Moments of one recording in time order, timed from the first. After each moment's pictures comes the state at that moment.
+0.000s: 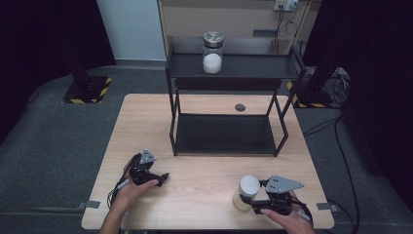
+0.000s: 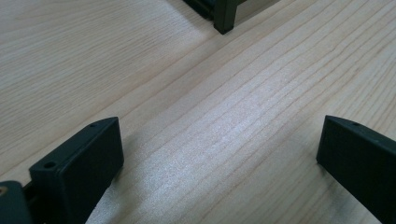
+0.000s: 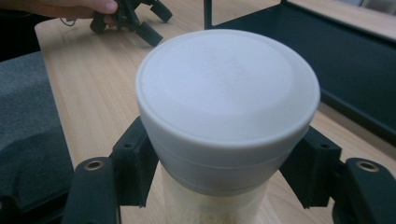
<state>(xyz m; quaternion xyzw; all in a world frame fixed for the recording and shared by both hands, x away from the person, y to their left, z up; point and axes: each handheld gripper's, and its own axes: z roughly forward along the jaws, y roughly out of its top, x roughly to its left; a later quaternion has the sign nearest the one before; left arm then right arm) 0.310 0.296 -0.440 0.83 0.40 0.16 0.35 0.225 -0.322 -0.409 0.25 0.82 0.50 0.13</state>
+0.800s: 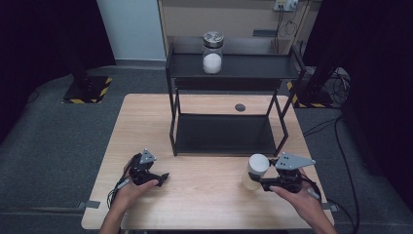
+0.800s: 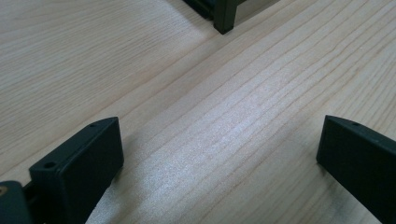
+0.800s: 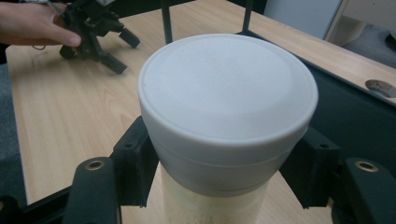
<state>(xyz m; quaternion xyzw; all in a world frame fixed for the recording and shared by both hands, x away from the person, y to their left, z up) 0.310 0.296 -0.440 0.83 0.40 0.16 0.35 0.267 -0.341 -0.368 0.26 0.81 0.50 0.16</state>
